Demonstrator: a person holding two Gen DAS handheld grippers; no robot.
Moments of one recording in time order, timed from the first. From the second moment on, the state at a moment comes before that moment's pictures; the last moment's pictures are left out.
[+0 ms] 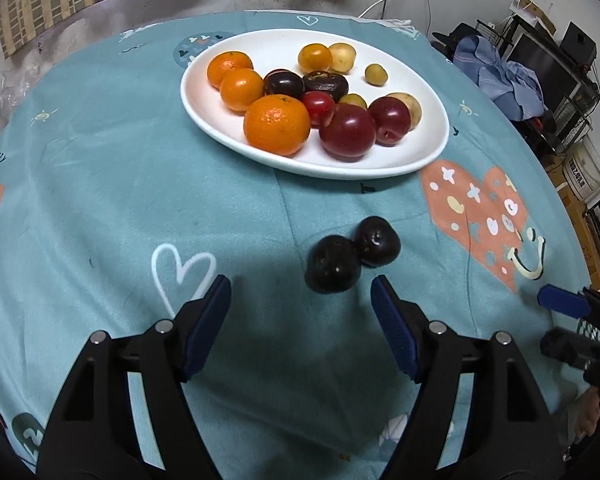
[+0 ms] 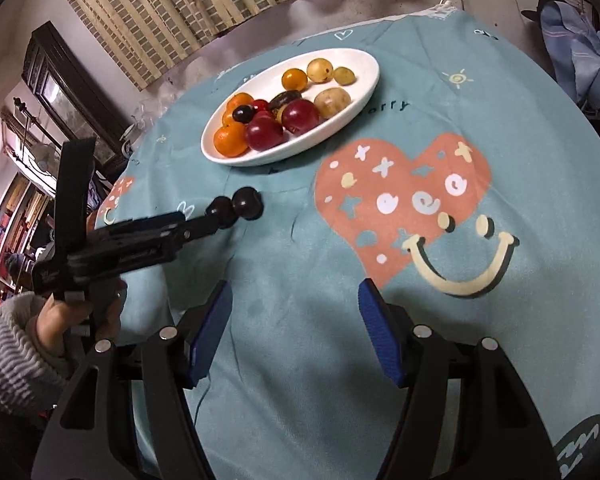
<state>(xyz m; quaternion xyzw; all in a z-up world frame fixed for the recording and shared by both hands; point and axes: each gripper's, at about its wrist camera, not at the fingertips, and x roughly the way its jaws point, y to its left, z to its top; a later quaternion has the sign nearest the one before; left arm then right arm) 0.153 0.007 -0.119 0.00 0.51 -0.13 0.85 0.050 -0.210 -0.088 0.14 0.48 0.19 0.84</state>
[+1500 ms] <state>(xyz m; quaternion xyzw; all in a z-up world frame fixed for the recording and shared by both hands) 0.162 0.019 -0.113 0.05 0.50 -0.07 0.86 0.050 -0.202 -0.089 0.14 0.51 0.19 0.83</state>
